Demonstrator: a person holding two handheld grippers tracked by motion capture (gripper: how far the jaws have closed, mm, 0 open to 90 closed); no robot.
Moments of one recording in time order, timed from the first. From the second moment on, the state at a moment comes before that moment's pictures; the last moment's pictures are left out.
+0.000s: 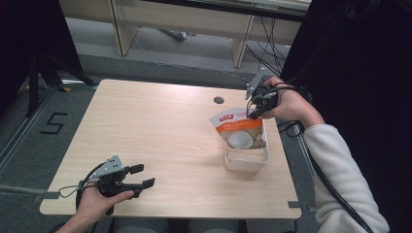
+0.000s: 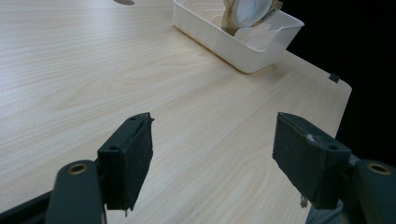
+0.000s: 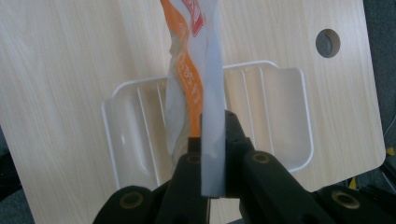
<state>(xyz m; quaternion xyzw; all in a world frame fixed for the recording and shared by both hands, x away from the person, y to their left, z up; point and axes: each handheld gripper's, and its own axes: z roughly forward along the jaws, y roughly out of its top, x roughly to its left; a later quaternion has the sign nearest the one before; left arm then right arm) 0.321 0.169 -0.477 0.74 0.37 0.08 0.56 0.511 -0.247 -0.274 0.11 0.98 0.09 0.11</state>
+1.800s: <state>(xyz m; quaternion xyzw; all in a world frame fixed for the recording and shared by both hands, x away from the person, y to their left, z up) 0.320 0.169 -0.476 0.74 0.37 0.08 0.56 0.516 -0.268 -0.315 0.16 0.98 0.10 0.09</state>
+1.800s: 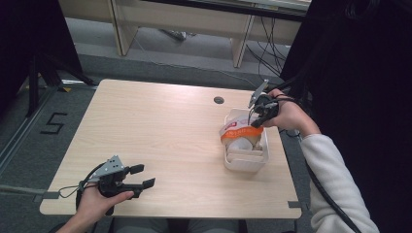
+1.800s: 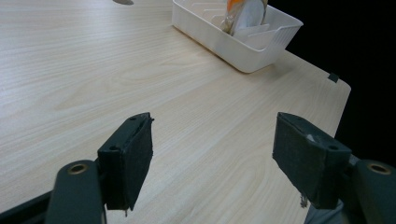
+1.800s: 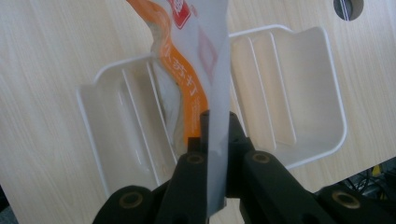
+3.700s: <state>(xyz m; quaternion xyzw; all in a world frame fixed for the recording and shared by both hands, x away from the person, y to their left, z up) 0.321 0.168 -0.480 0.75 0.36 0.07 0.54 0.385 -0.175 -0.451 0.16 0.92 0.35 0.05</state>
